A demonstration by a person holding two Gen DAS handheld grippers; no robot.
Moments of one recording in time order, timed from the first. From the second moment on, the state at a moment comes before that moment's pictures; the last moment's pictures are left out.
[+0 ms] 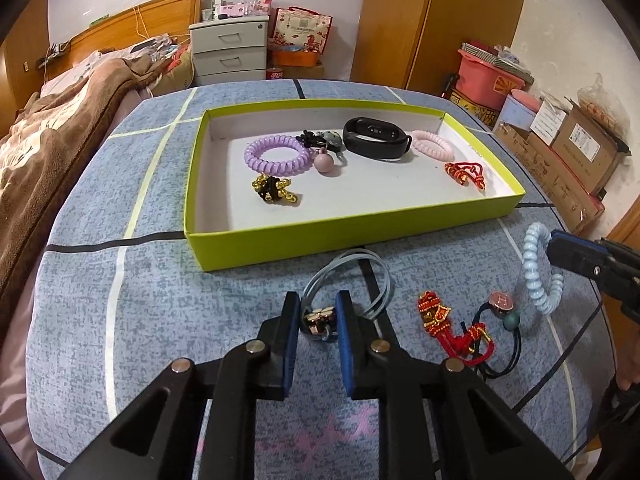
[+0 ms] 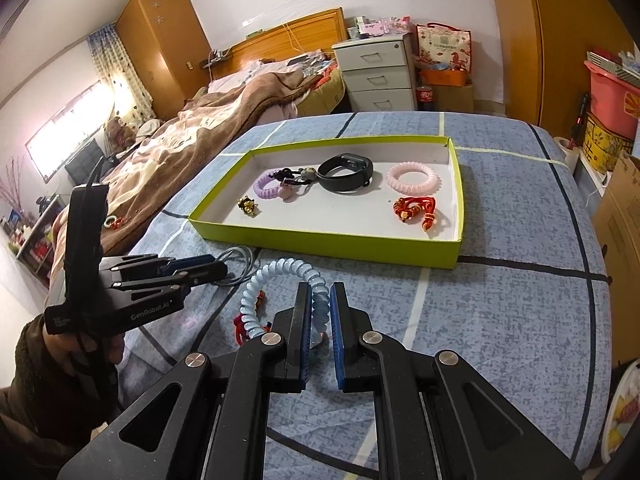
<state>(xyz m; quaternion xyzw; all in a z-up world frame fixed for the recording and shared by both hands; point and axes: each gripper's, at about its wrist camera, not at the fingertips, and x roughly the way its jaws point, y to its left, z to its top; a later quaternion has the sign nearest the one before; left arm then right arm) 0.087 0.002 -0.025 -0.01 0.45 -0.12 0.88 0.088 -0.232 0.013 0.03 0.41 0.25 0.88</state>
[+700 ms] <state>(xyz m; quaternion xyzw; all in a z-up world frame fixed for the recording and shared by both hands) 0.103 0.016 0.023 -0.03 0.41 -0.13 0.90 0.117 -0.244 0.028 0.05 0.40 0.21 0.89</state>
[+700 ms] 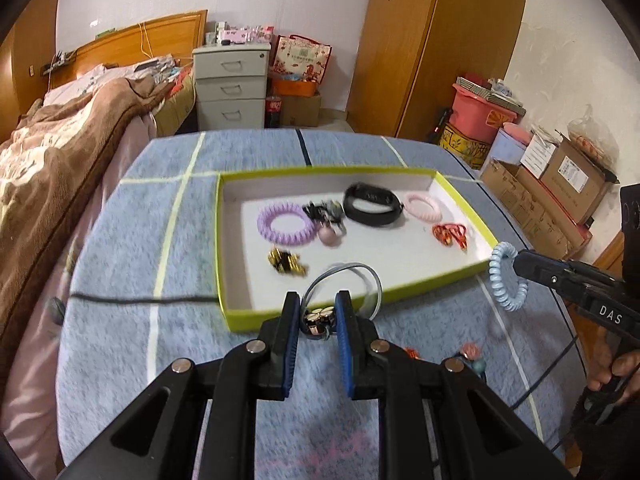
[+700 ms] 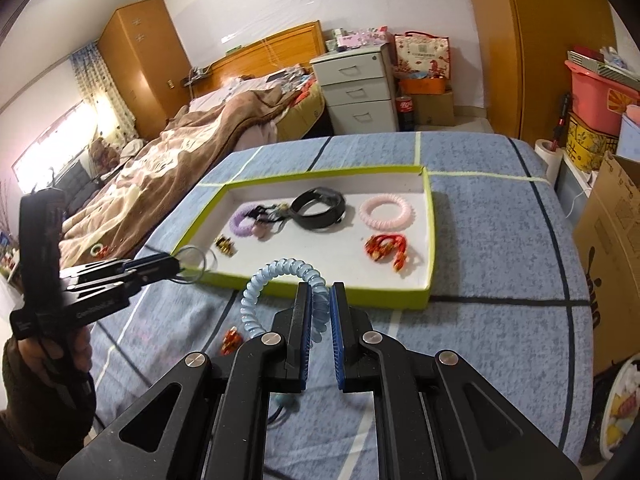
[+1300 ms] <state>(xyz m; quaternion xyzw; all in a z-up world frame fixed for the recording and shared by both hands) 0.175 0.034 0.020 -0.05 0.42 -0.09 0.90 0.176 -0.232 0.006 0.06 0.43 0.18 0.88</state>
